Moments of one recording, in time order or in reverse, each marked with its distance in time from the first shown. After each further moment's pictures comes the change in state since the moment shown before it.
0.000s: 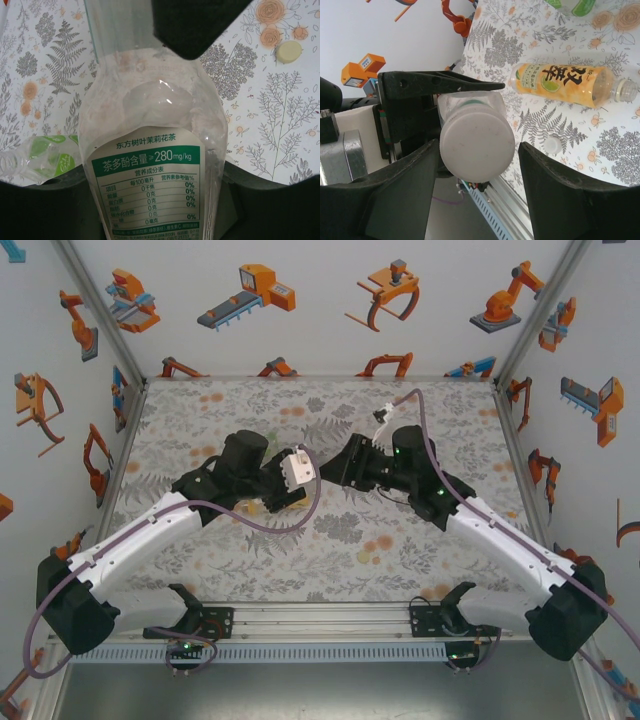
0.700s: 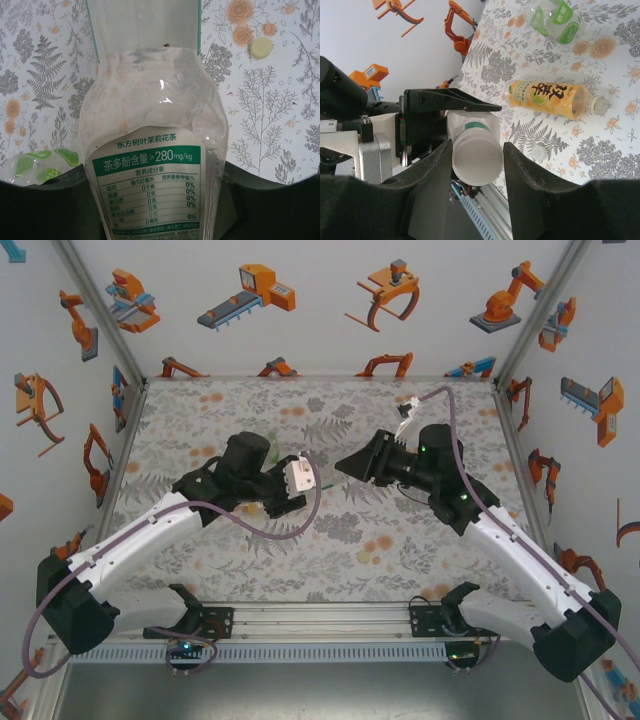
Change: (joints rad) left arm -0.008 0.000 0.003 -0.038 0.066 0.040; right arm -0.099 -0.110 0.000 -0.063 -0.037 -0.063
